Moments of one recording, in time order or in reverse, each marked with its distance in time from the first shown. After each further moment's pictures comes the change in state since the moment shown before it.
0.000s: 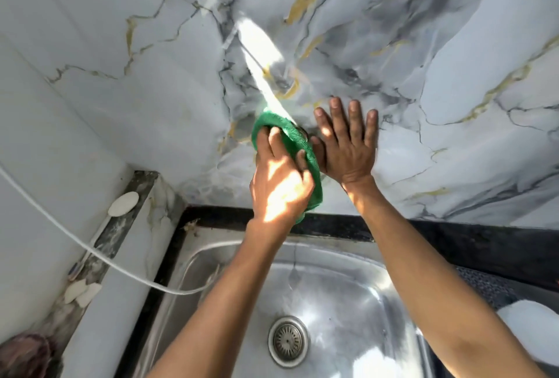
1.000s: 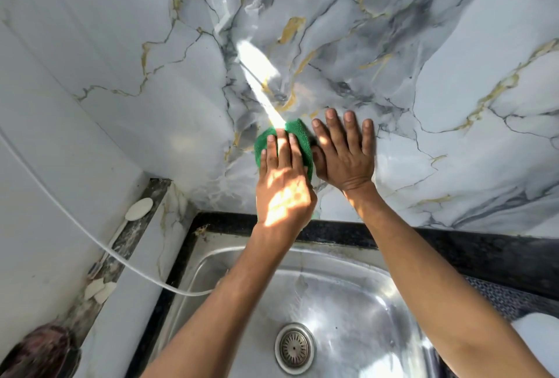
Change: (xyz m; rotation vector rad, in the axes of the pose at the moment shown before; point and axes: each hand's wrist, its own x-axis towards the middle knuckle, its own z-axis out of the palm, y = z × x) left_hand -0.005 -0.005 0.015 0.361 0.049 0.263; right_hand -0.008 0.002 0.012 0.037 0.018 -0.006
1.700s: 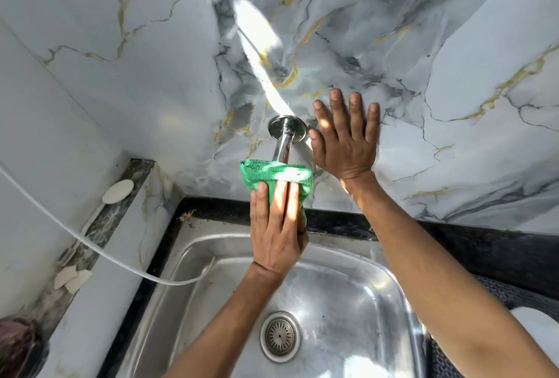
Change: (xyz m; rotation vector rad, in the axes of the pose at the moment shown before) left_hand -0.092 -0.028 0.092 -0.044 0.585 0.188; right_hand -0.002 -0.001 -0.004 -0.015 0.002 -0.010
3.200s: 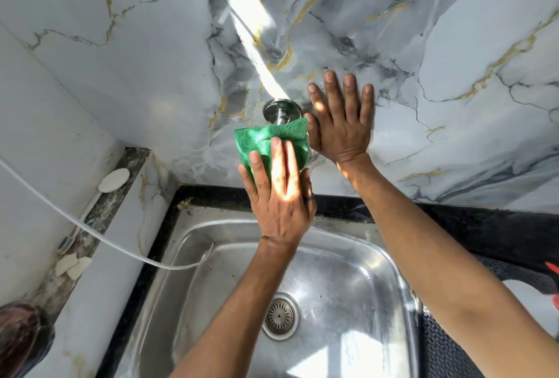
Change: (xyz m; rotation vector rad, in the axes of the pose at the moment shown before) left_hand 0.033 0.019 0.004 0.083 -0.023 -0.183; right_hand 0.003 0.001 -0.002 -0.008 -0.034 0.012
